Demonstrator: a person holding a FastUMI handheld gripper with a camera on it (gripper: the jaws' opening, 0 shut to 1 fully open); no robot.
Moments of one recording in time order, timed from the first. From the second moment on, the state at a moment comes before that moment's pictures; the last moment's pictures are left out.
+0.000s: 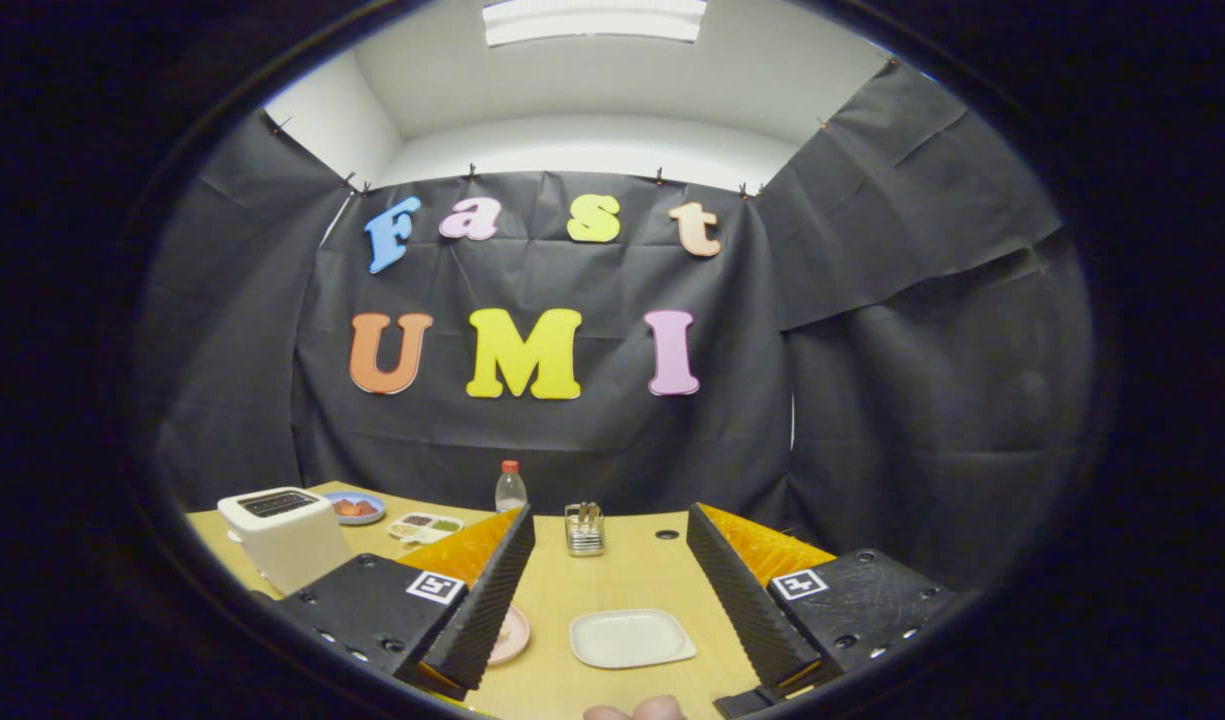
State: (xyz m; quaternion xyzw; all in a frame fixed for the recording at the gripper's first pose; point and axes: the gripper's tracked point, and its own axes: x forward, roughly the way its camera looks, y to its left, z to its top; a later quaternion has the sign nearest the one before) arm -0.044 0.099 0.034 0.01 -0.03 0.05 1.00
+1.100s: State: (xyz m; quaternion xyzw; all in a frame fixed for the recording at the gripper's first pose) arm -0.073 0.121 0.064 0.00 -0.07 0.07 1.00
